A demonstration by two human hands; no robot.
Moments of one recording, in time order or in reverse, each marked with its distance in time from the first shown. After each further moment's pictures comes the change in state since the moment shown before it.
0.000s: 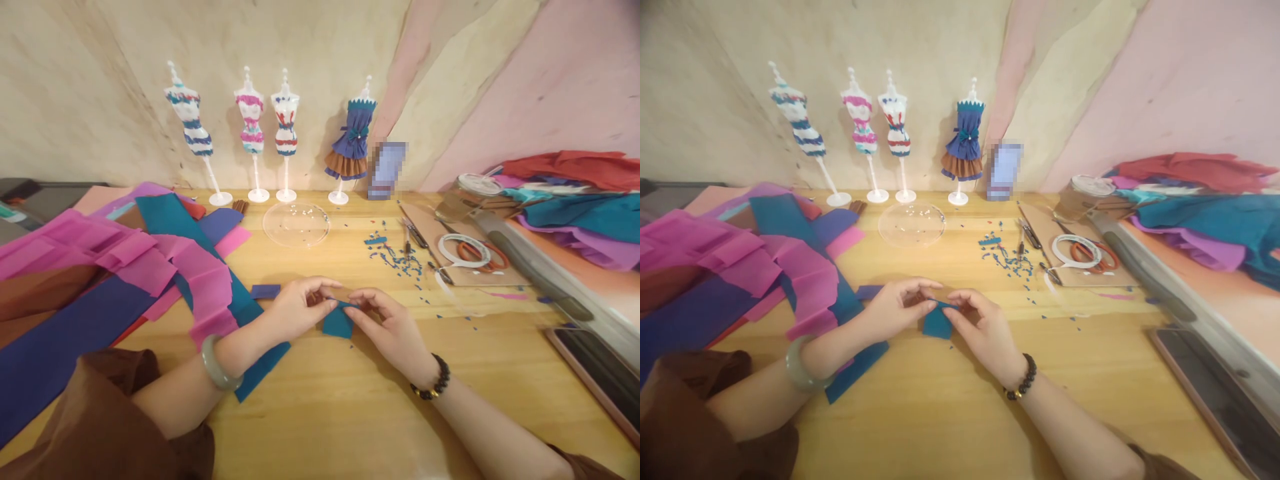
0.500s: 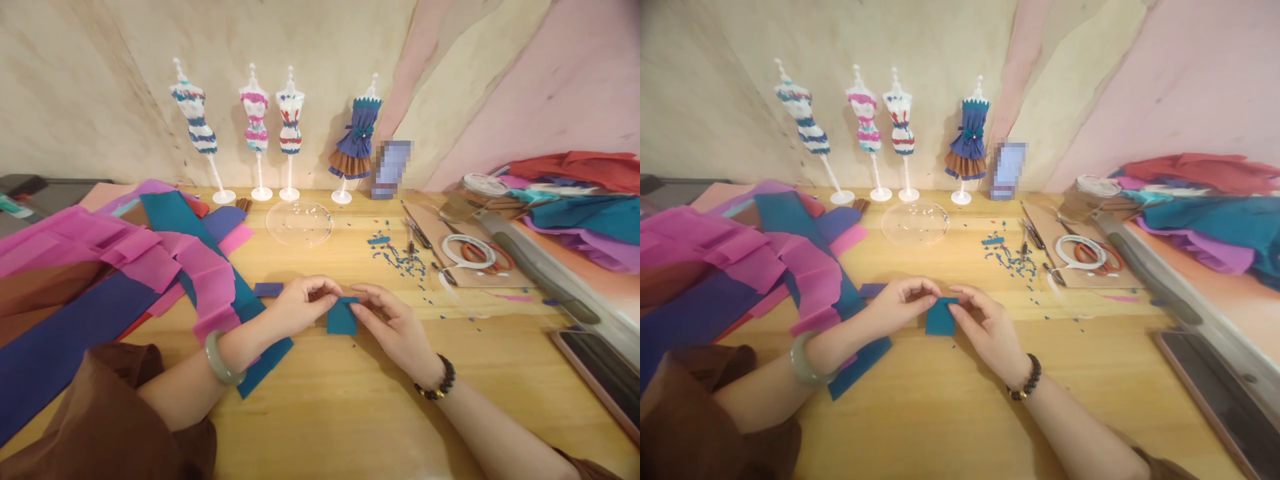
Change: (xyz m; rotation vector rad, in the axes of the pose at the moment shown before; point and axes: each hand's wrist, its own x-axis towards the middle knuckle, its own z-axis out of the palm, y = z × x) left_hand 0.002 0.000 -0.001 -0.136 -0.033 0.002; right_hand -0.001 0.004 -0.003 0.005 -0.046 -0.022
